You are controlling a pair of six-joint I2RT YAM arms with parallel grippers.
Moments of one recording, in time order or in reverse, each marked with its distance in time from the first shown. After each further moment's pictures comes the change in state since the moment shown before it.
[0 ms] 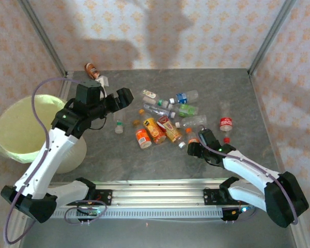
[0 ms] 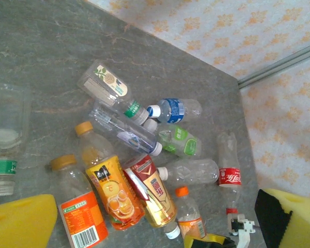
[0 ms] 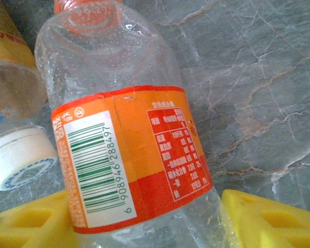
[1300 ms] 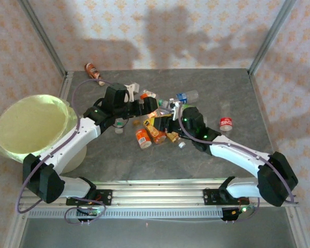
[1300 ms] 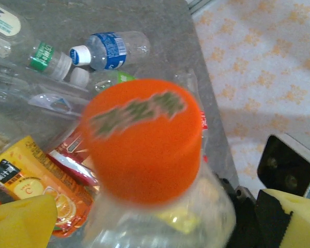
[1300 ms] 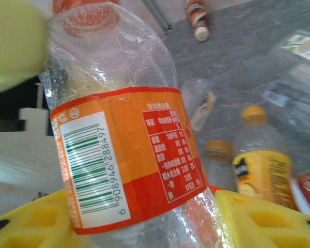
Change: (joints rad) left arm -0.106 0.209 -0.168 0.383 0.296 0.022; right arm 0.190 0.238 0.336 0.638 -0.342 -0.055
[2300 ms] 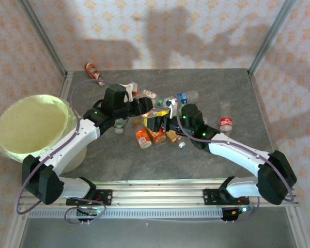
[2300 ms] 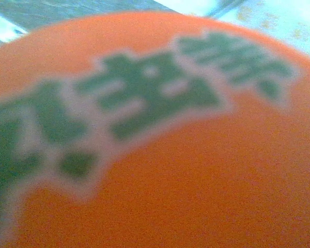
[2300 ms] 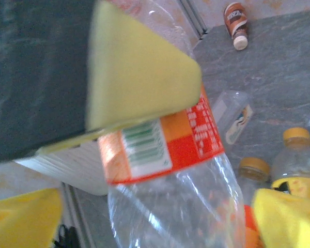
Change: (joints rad) left arm 0.002 -0.015 -0.025 0.025 -0.098 -0.002; right arm 0.010 0.004 0.054 -0.008 -0.068 -0.050
